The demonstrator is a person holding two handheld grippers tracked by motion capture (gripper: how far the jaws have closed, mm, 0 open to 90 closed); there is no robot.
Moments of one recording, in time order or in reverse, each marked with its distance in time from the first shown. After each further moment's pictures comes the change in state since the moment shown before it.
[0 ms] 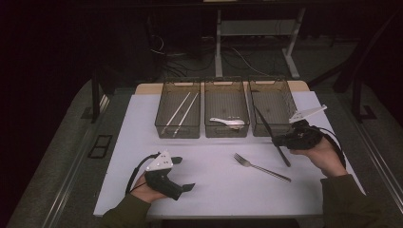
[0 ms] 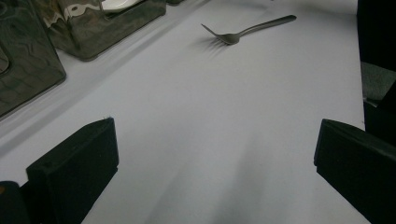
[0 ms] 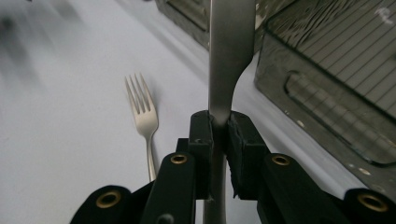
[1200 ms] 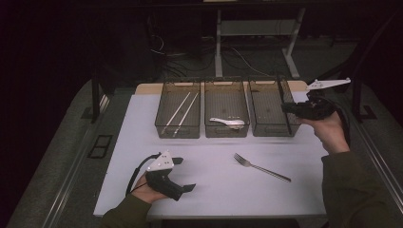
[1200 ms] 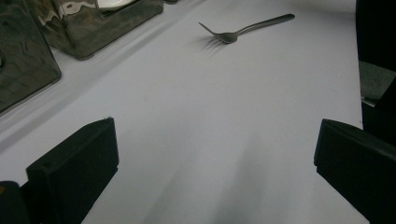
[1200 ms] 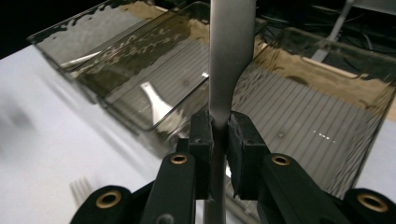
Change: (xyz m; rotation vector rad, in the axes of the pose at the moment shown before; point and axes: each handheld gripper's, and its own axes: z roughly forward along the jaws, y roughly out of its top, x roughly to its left) left arm -0.002 0.001 0.002 0.006 -0.007 0.006; right arm -0.040 0.051 -0.036 -0.221 -0.150 0.089
